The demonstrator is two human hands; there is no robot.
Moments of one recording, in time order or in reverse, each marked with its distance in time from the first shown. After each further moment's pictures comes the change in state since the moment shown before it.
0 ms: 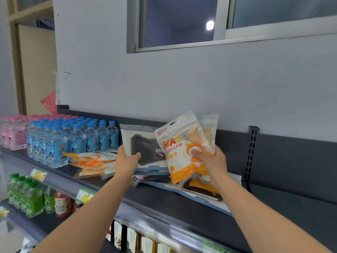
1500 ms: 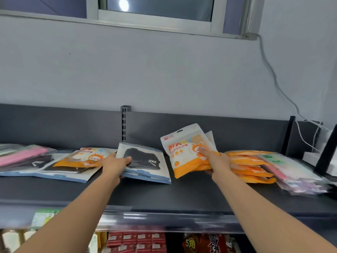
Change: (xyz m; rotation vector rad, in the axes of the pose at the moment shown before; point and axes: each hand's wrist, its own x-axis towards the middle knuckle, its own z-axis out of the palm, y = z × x) left_hand -0.251 0.009 0.261 0.017 -0.492 -0.226; right_hand -0.091 -0.047 -0.415 0.027 0.594 0.294
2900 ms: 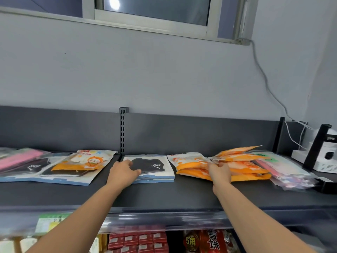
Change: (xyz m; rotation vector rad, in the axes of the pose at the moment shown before) left_hand -0.005 -0.009 -0.005 0.762 -0.147 0.239; right_hand -0.018 0.032 -0.004 -0.209 0.244 -0.069
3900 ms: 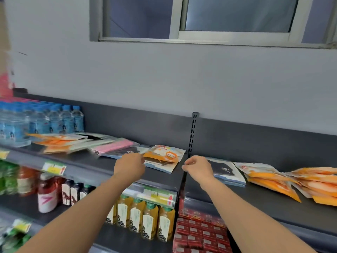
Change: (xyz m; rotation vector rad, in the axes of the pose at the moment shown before) left_hand -0.063 -0.126 -0.158 0.547 0.270 -0.007; right_hand -0.191 -0.023 0.165 -0.541 -0.638 -0.478
